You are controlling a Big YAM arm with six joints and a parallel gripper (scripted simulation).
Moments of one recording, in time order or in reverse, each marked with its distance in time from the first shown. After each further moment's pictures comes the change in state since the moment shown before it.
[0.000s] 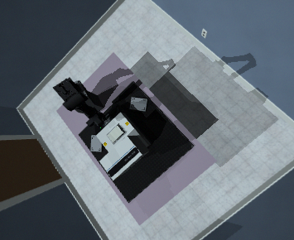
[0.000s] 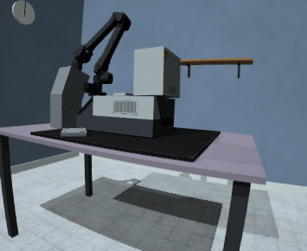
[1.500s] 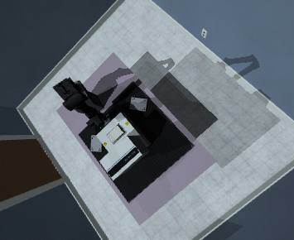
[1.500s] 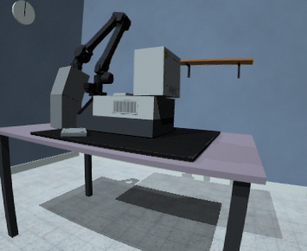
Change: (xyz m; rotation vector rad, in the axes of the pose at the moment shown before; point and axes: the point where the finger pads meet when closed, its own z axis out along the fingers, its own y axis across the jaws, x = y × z) arm 0.001 0.002 0.000 0.006 0.000 0.000
